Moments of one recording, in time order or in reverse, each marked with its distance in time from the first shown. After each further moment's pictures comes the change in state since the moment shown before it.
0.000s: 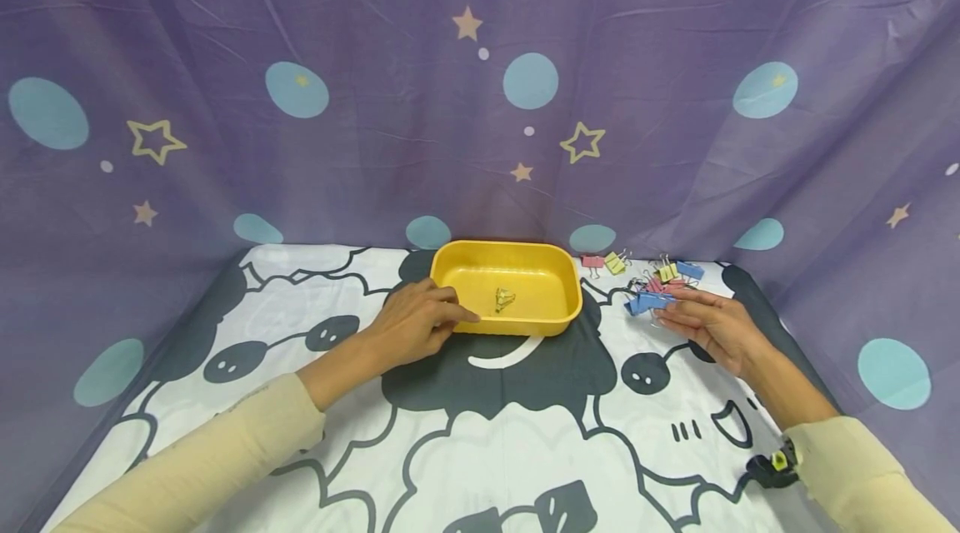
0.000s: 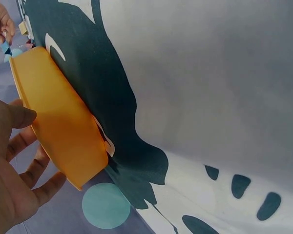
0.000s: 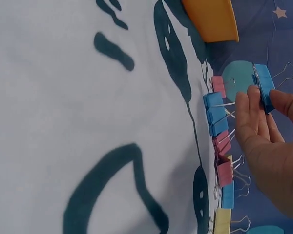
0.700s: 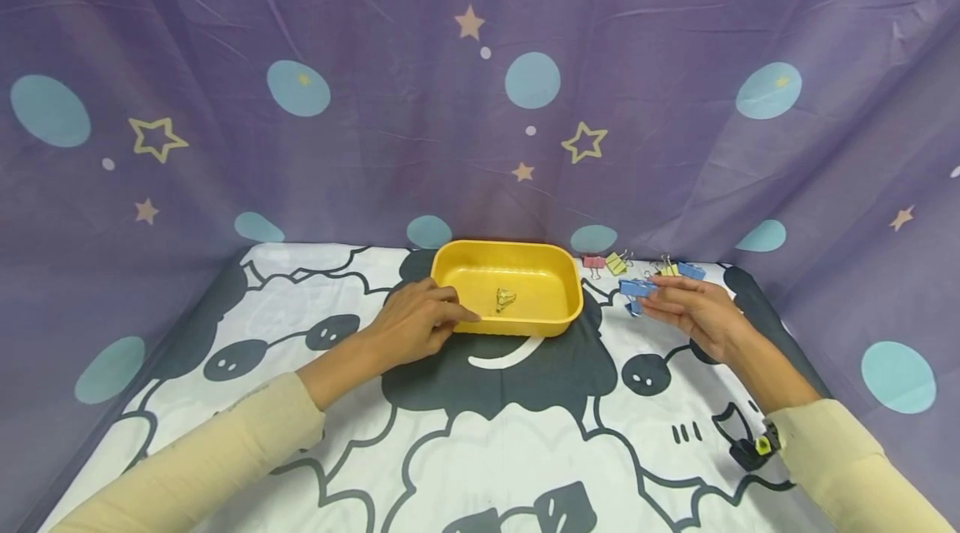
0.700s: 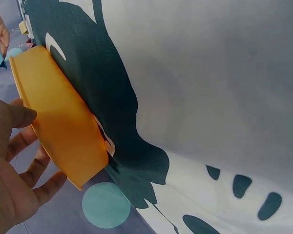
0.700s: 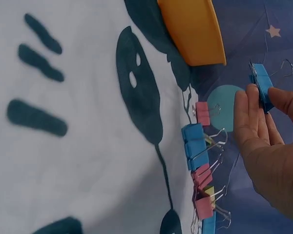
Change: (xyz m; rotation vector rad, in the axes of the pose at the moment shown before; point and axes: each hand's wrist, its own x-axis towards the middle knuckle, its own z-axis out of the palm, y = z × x) left_hand 0.000 -0.001 0.000 -0.020 -0.031 -0.012; right_hand 0.017 -0.013 0.032 -0.075 0.023 0.036
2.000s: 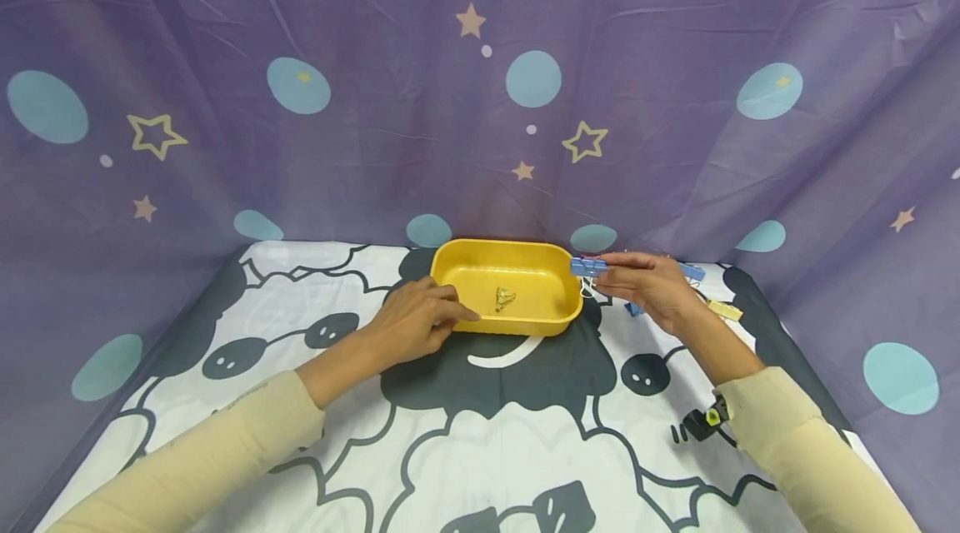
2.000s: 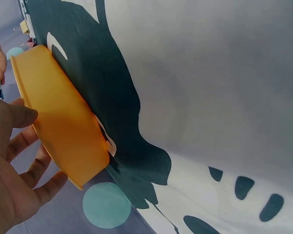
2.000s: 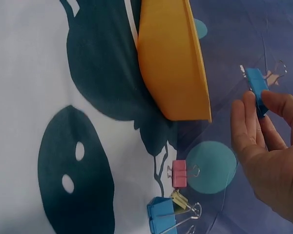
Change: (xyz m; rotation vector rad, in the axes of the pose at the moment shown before) left_hand 0.001 0.000 0.001 0.010 0.003 -0.008; right_hand 0.037 -0.011 0.070 -0.172 0.032 -0.016
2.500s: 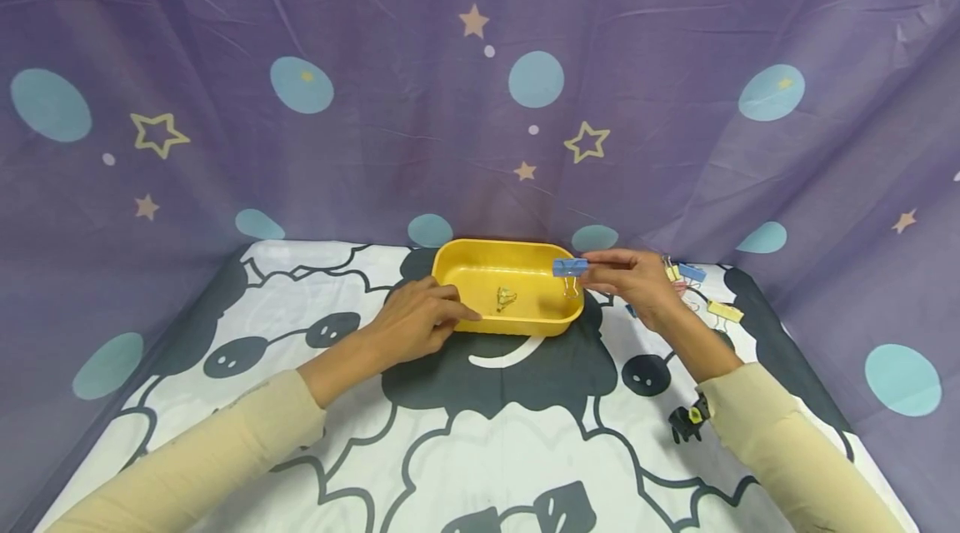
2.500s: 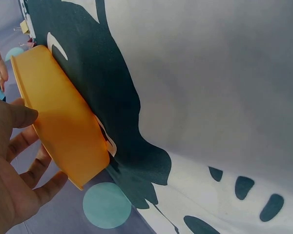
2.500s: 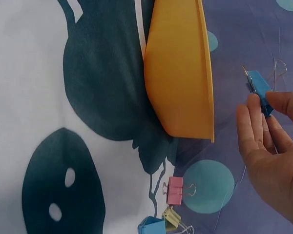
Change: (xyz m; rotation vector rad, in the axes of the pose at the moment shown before) left_hand 0.000 -0.001 0.002 0.002 0.002 -0.010; right_hand 0.010 0.001 0.028 -0.187 0.046 -0.069
